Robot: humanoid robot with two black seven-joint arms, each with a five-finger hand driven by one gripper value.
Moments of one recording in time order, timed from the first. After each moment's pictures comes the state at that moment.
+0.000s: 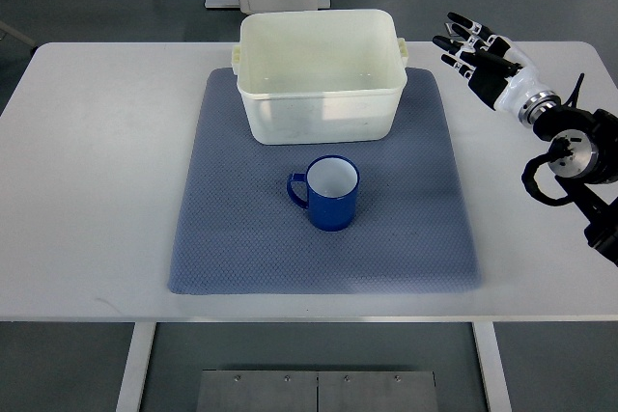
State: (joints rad) left arm -0.03 0.00 -0.59 -0.14 0.30 -0.04 -0.01; right arm 0.83 -0.29 0.78 0.82 -0.17 0.08 0.09
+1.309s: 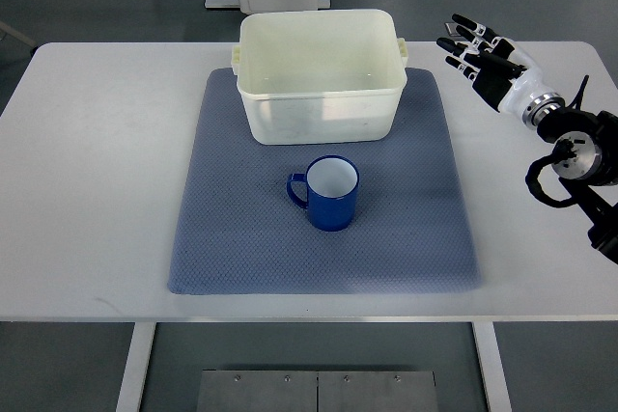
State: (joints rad) left arm -0.01 0.00 -0.59 -0.14 0.30 -0.04 -0.01; right arm 0.83 -0.30 0.78 0.82 -0.17 0.08 0.09
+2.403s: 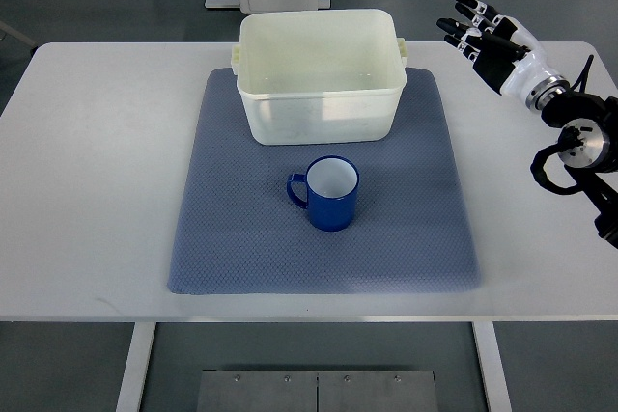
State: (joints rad) left arm -0.01 0.00 -0.59 -0.14 0.30 -0.04 -0.01; right arm 0.86 -0.33 0.78 0.88 -0.19 0.13 0.10
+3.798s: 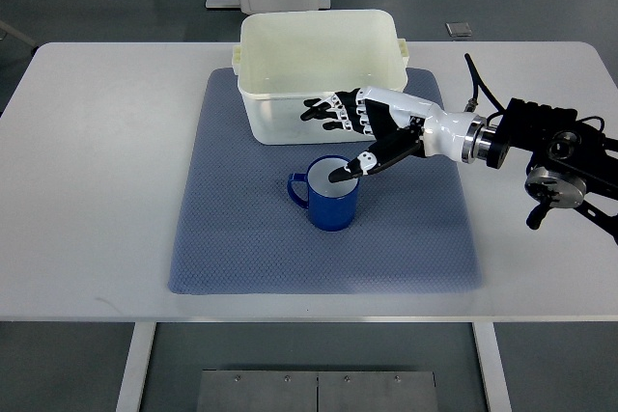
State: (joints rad) left arm -0.01 0.00 -0.59 -0.14 0.30 -0.04 -0.01; right arm 0.99 -0.46 0.30 1.28 -0.56 0.28 0.14
